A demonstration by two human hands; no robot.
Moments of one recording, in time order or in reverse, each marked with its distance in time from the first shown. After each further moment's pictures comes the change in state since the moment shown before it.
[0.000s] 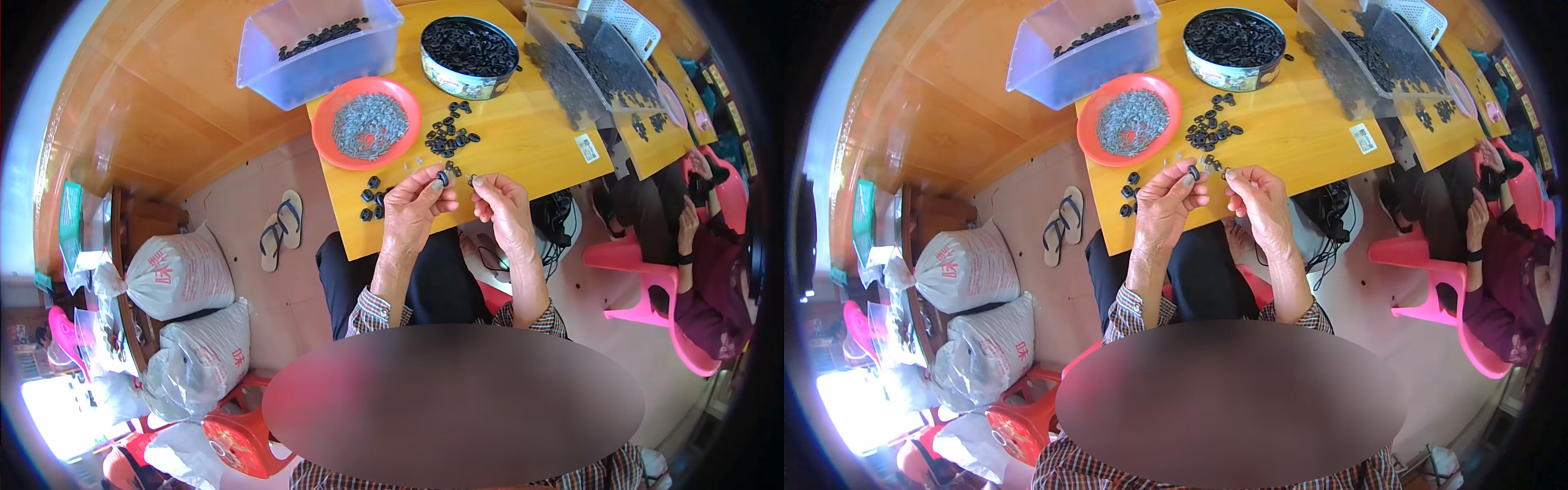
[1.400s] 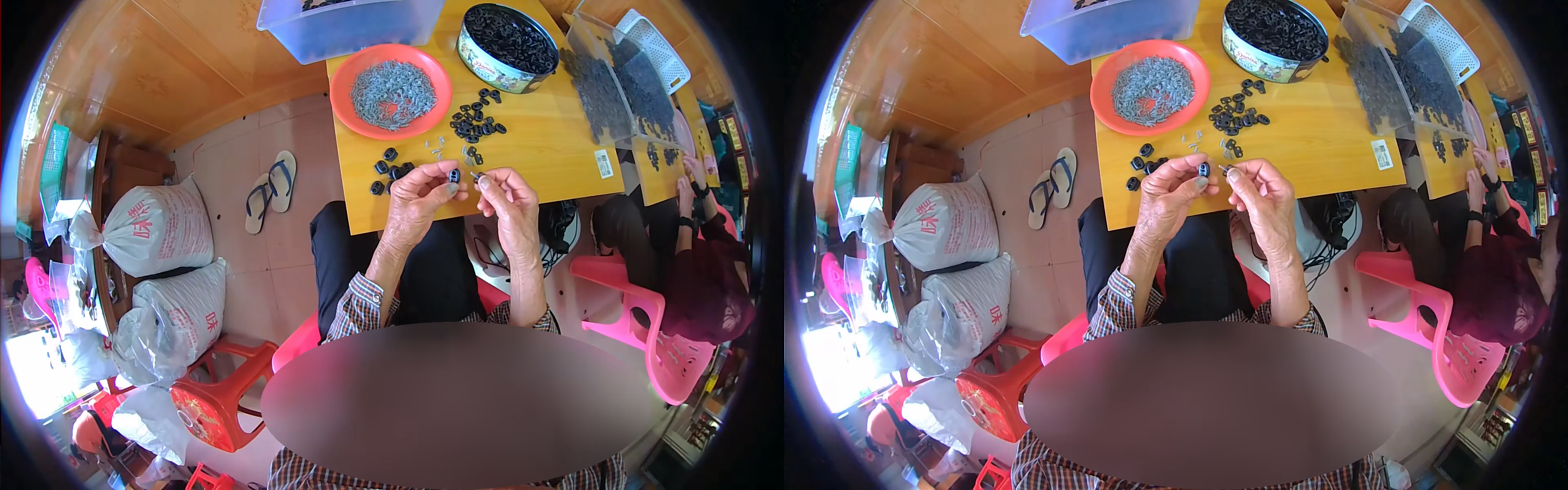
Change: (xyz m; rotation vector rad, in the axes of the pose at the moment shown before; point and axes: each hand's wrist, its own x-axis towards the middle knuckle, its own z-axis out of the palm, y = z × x) left_hand -0.014 -0.008 -0.027 -0.005 -0.046 0.106; right_hand -0.008 0.004 0.022 -0.137 -0.094 -0.101
